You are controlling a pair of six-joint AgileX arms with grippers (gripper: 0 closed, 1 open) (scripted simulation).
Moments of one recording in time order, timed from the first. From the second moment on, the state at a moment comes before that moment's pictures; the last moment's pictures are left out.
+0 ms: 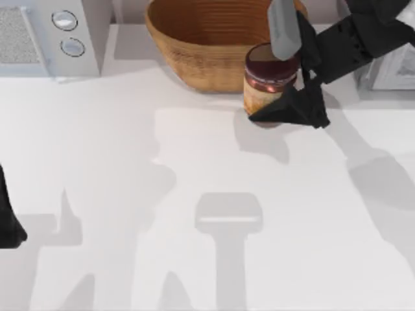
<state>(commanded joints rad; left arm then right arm) 0.00 0.00 0.00 0.00 0.00 0.00 0.33 1.98 1.64 -0.84 -0.80 -1.04</state>
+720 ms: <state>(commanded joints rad) 0.00 0.00 0.00 0.00 0.00 0.00 0.21 1.22 1.03 -0.53 -0.50 -0.66</state>
